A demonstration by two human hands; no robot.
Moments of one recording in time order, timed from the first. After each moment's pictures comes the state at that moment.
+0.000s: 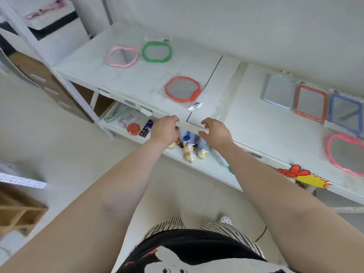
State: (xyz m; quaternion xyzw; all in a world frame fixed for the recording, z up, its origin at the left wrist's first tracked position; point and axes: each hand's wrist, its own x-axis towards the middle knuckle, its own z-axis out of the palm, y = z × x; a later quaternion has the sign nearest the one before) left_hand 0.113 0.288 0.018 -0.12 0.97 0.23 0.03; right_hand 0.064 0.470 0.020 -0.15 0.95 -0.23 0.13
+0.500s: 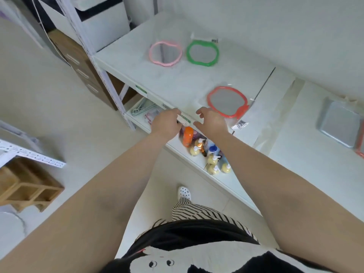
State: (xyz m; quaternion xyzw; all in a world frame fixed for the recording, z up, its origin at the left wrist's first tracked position) left_hand 0.088 0.142 0.004 -0.23 0.94 0.26 0.01; right_hand 0.004 0.285 0.010 -0.27 0.93 -0.19 0.14
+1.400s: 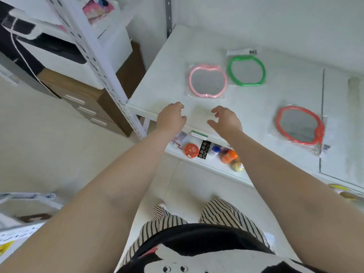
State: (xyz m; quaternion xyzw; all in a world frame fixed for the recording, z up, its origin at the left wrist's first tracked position) left_hand -0.024 -0.177 0.001 -0.13 0.95 0.29 0.05; right_hand -0.063 0.009 -0.004 -0.06 0.96 -0.23 0.13
